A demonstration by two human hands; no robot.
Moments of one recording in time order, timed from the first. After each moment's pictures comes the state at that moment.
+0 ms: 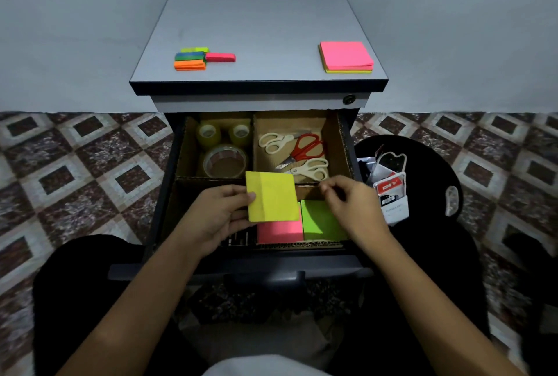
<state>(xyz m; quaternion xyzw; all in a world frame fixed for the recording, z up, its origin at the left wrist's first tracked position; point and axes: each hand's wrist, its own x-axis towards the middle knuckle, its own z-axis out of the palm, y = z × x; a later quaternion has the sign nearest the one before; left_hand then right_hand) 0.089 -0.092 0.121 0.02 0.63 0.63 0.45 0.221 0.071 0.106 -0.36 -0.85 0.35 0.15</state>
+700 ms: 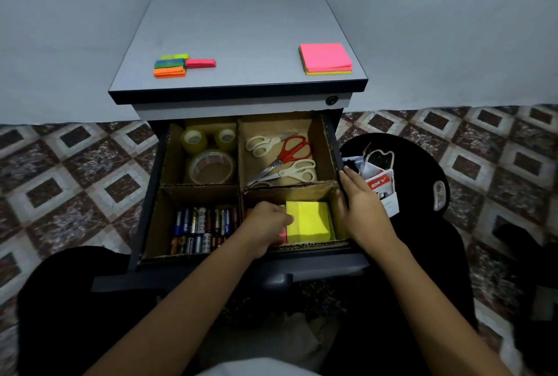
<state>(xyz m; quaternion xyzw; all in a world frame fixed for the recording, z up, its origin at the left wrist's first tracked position) 0.129 -0.026 0.081 0.09 0.74 0.46 0.49 0.245 0.097 0.086 -0.35 -0.91 0.21 0.11</state>
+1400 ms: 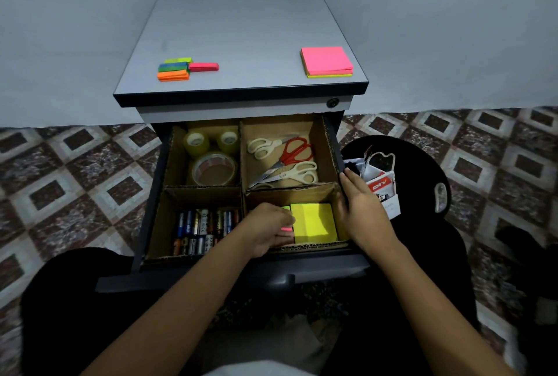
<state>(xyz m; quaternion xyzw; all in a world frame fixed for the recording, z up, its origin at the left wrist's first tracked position) 0.123 -0.027 0.081 0.05 0.69 0.47 0.54 0.244 0.096 0.084 -0.35 -0.91 0.19 0.11</state>
